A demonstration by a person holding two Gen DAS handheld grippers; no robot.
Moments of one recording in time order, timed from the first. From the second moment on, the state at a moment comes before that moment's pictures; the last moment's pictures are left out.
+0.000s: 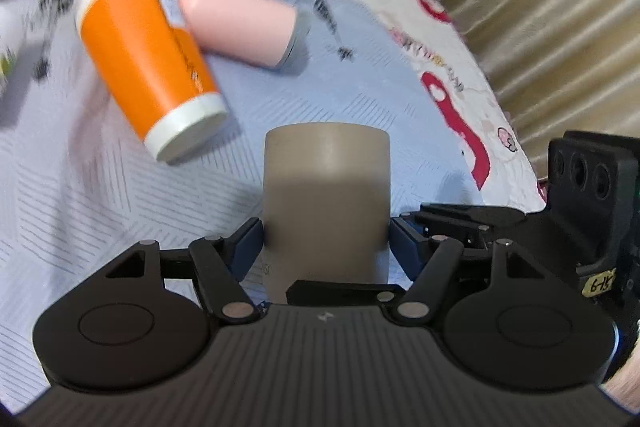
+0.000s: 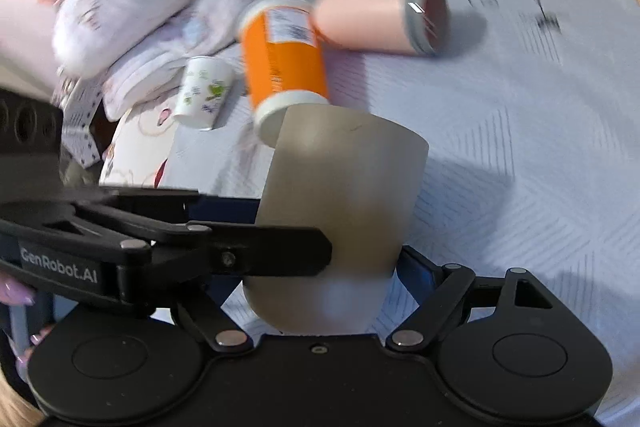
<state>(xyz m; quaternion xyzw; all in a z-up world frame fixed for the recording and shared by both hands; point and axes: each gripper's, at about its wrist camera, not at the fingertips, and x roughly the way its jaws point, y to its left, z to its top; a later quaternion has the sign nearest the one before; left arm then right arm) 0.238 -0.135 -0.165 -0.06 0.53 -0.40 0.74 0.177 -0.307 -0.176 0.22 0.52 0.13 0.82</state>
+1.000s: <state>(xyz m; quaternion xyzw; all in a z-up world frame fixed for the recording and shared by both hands) 0.183 -0.130 -0.196 0.05 0.28 -0.37 0.89 0.162 -0.238 -0.214 -0.21 0.22 0.13 0.94</state>
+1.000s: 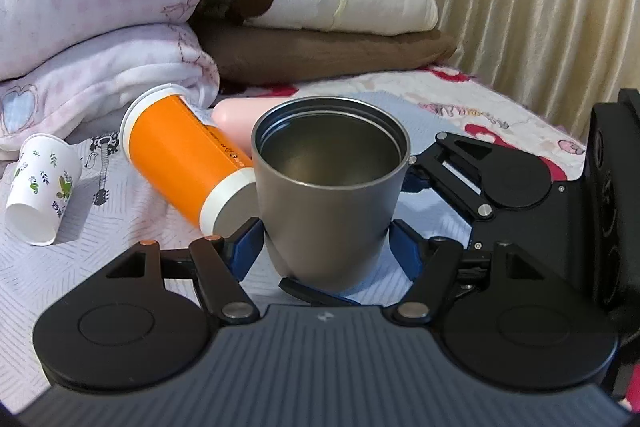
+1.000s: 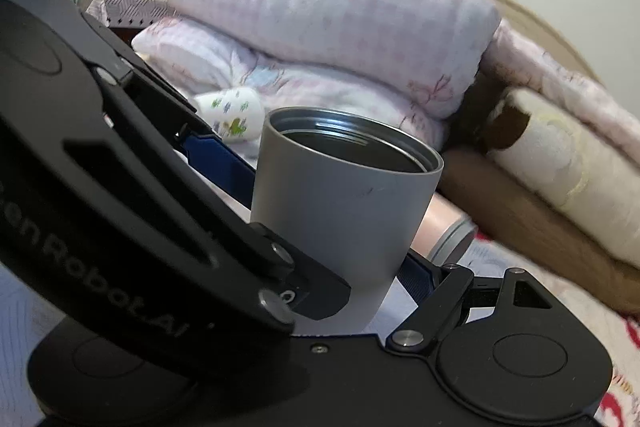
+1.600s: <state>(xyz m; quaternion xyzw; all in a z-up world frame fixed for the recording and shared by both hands) 0.173 -0.121 -0.166 0.00 0.31 -0.34 0.88 0.132 -0.247 -0.193 -0.17 0.25 0.11 0.95</state>
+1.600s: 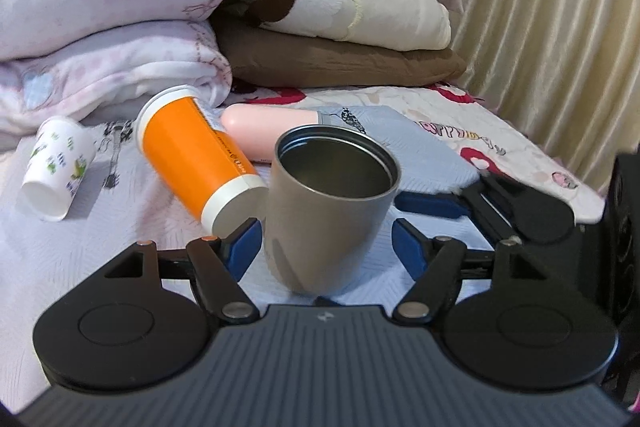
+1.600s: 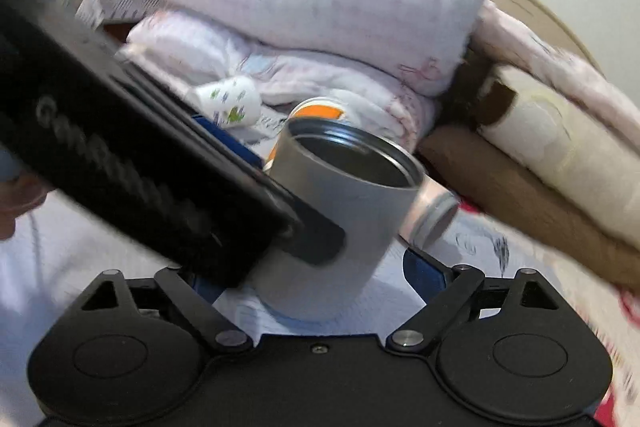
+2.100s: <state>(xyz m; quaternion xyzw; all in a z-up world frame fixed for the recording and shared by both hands) 0.095 -0.077 -0.061 0.04 0.37 -0.22 0.90 0.027 -0.270 -0.105 0.03 0.25 -0.01 0.97</state>
